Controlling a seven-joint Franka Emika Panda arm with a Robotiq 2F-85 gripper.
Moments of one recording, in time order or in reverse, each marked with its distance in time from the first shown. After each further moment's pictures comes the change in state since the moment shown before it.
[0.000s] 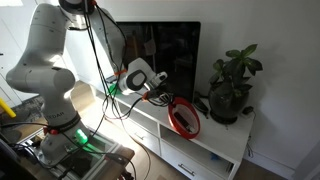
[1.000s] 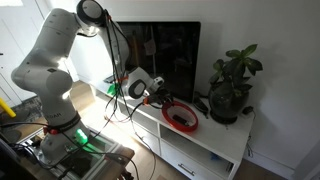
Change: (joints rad) arm -0.192 0.102 0.321 0.094 0.109 0.172 -0.158
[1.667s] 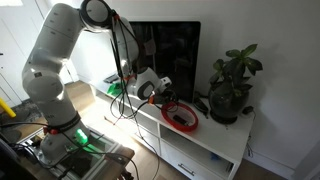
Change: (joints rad) arm -0.439 -0.075 0.325 0.118 -0.202 -0.059 0.055
